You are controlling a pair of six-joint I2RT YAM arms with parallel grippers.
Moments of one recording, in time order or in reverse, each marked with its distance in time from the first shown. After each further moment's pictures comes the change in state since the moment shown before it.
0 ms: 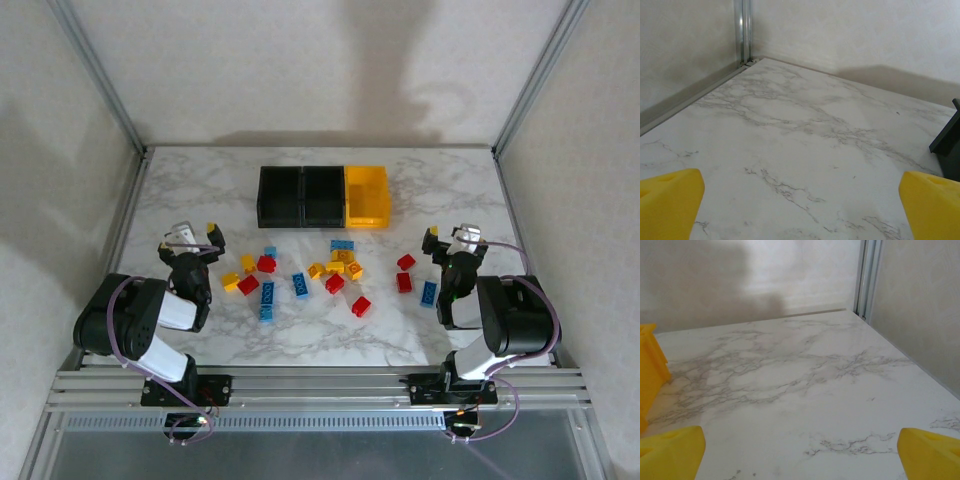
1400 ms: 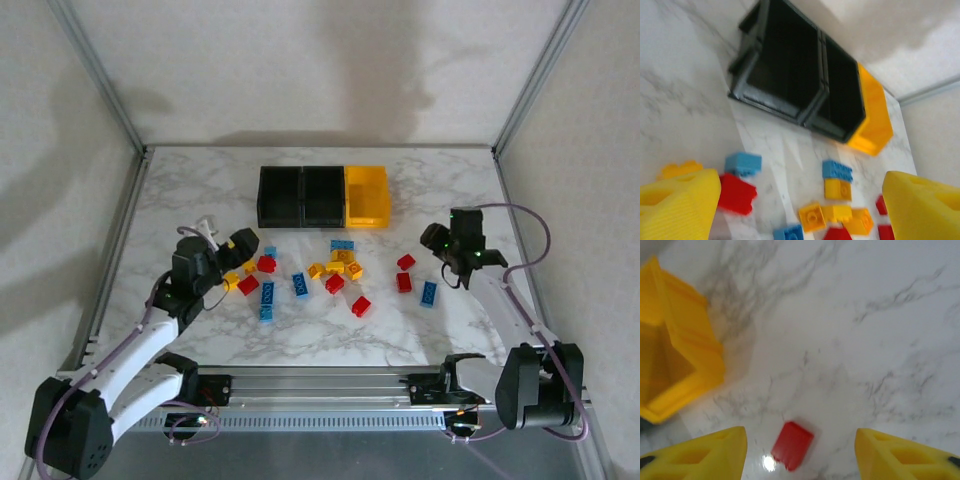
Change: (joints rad) left arm -0.209 -0.644 0.239 -1.156 0.512 -0.637; right arm 0.069 -0.379 0.571 -1.652 -0.193 0.544
